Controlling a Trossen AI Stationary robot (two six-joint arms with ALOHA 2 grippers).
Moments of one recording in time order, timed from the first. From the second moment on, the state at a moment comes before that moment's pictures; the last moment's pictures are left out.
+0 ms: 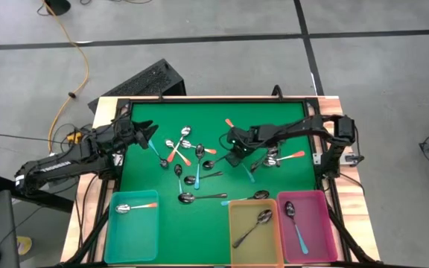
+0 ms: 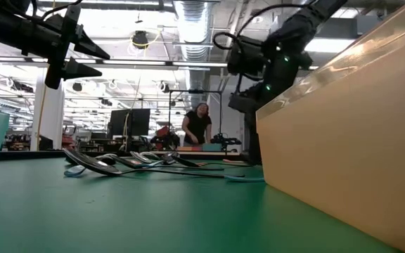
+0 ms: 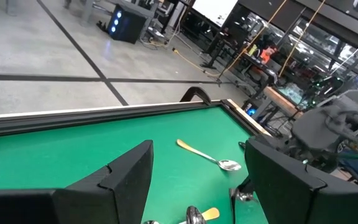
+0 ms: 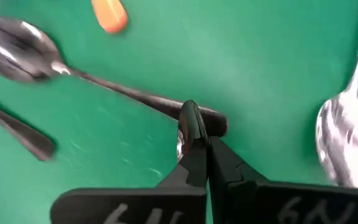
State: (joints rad) left arm 0.36 0.29 0.30 -0.17 -0.30 -0.59; right arm -0.20 1.79 1.09 -0.46 0.05 0.53
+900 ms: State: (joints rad) left arm 0.36 0.29 0.30 -0.17 -0.33 -0.59; right arm -0.06 1.79 1.68 -0.93 0.14 0.33
